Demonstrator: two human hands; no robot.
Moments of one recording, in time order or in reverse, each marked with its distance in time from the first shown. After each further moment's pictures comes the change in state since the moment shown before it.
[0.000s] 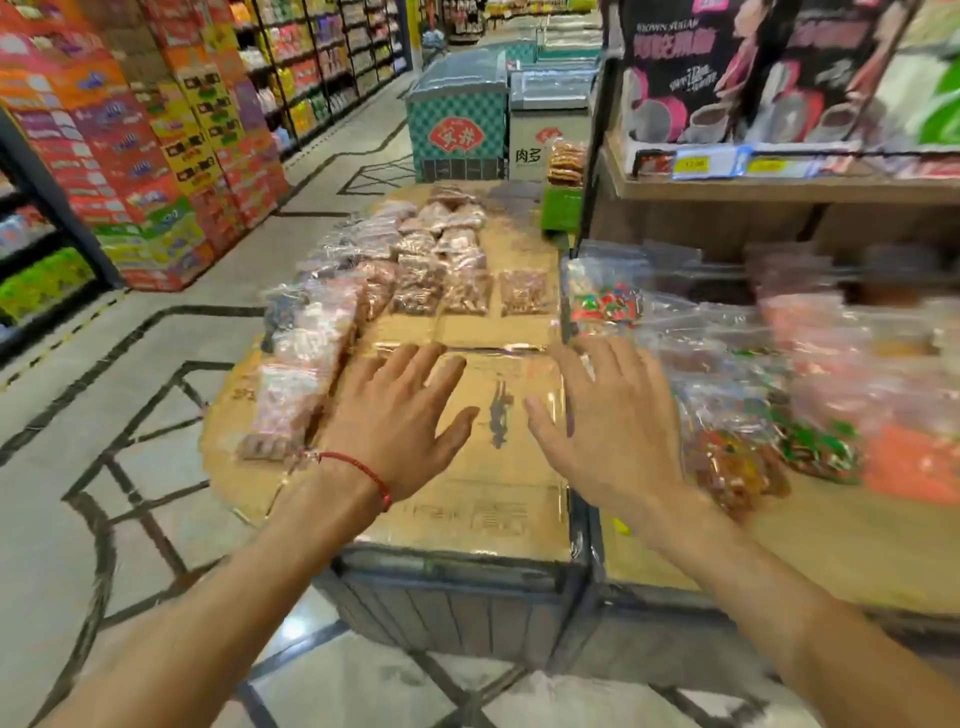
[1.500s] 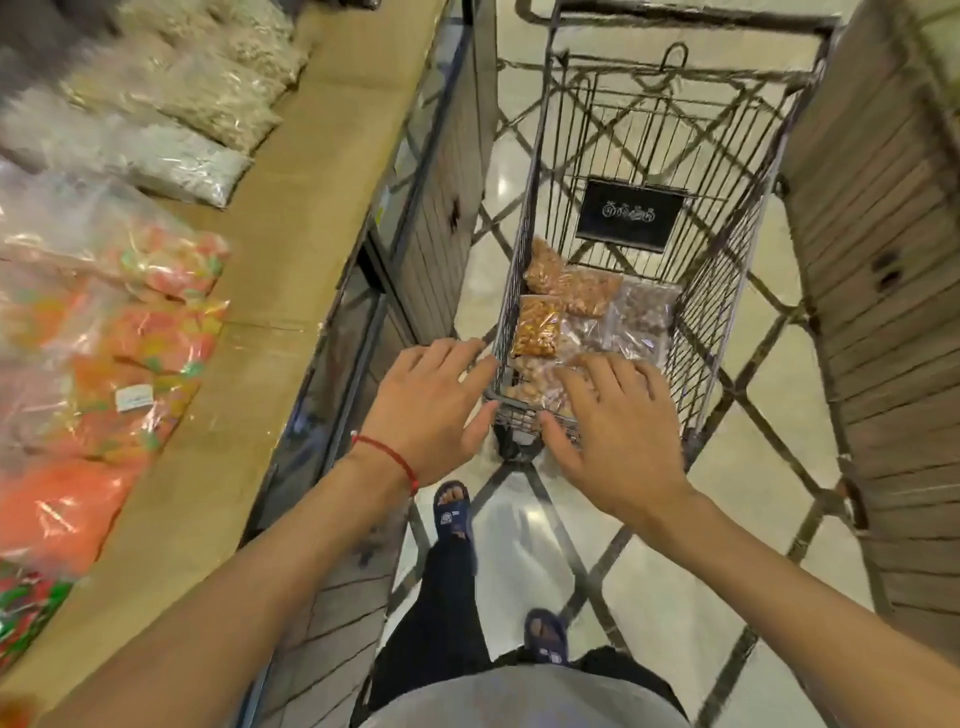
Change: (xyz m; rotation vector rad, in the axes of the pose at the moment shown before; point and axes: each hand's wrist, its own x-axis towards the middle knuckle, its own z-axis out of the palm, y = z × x) left_hand 0.037 0.849 0.051 -0.329 -0.109 1.612; right_hand -0.554 0.457 -0.184 -0.555 -0.209 1.409
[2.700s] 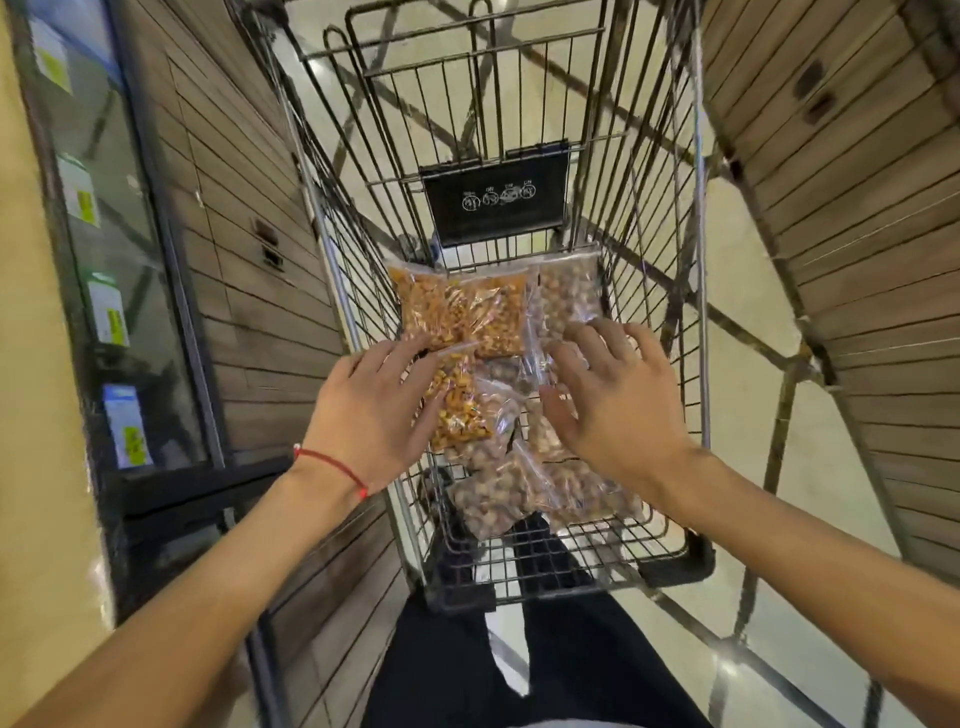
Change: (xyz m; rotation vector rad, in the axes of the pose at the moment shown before) left_hand 0.393 -0.076 0.115 0.023 -0.243 0.367; right_hand 0.238 0.201 0.140 0.066 -0.087 0.320
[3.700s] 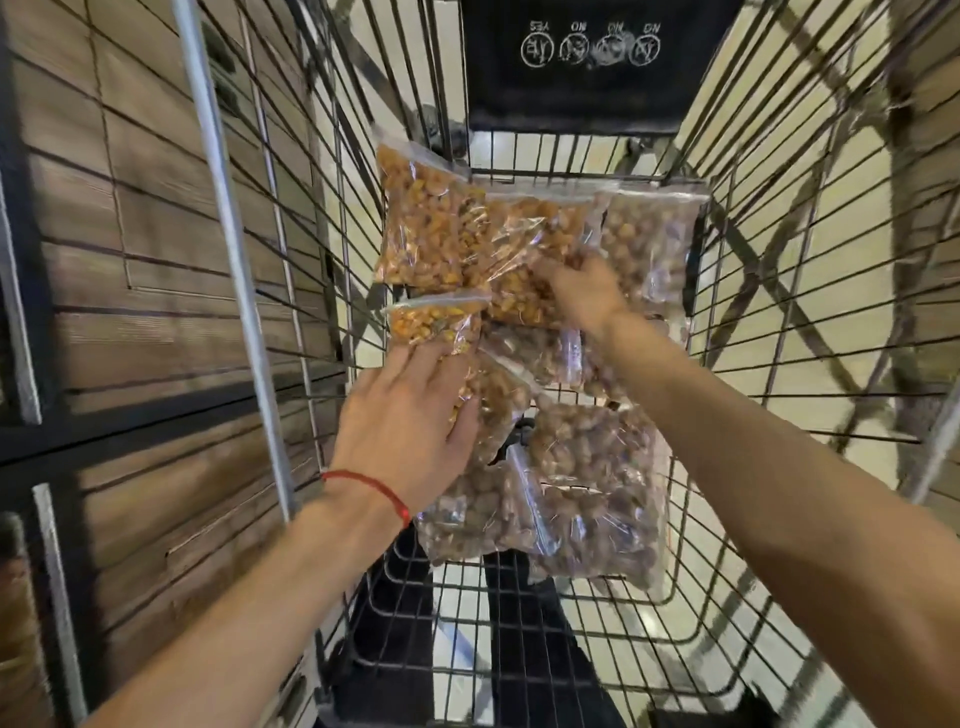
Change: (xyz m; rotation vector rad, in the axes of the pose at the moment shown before) left_hand 0.065 0.049 0.165 -0.385 -0.155 -0.341; right_hand 0.156 0.031 0.253 1.141 -0.568 0.855
